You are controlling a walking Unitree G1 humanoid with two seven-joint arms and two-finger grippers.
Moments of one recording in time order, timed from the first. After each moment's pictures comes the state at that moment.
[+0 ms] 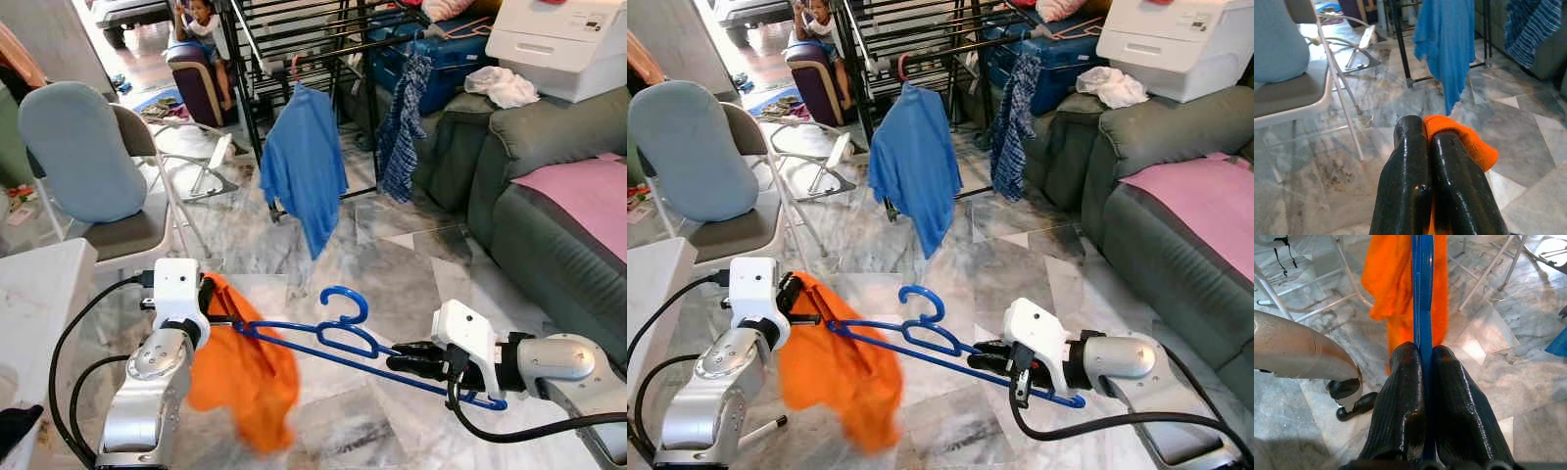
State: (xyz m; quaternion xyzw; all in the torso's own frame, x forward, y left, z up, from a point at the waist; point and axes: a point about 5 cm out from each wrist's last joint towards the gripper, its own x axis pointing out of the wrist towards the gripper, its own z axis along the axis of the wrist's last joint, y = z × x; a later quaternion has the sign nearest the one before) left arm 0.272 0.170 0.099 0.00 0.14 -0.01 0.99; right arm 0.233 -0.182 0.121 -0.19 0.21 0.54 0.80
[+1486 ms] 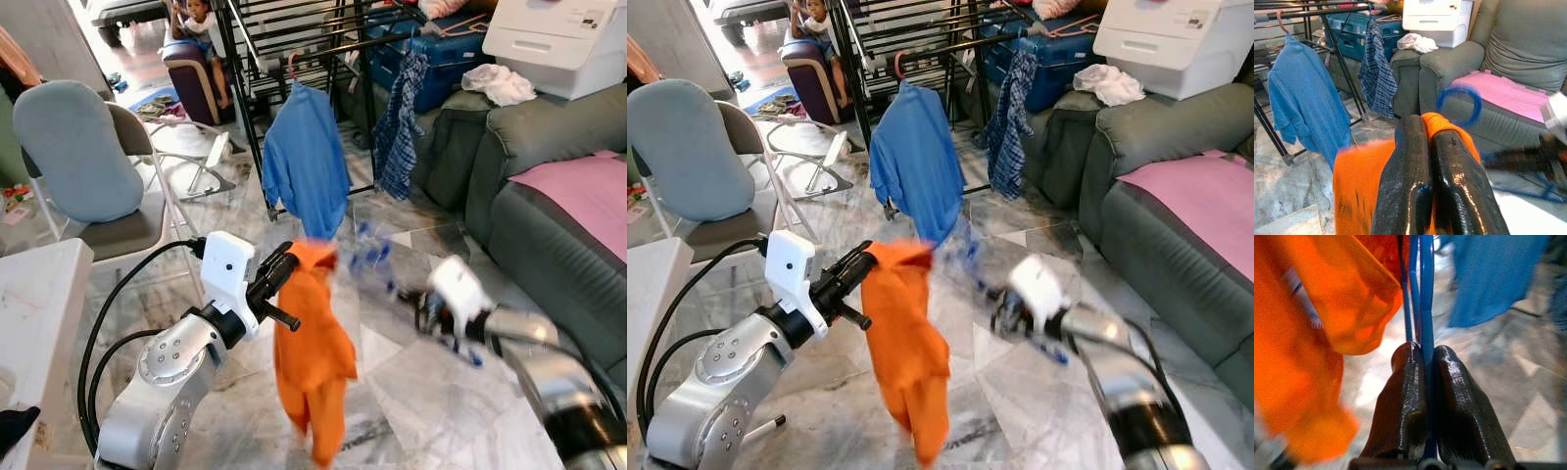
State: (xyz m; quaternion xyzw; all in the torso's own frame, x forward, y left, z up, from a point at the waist) left arm 0.247 0.107 0.167 -0.04 0.00 -0.30 0.95; right arm 0.313 -0.199 0.093 -0.15 0.17 0.29 0.93
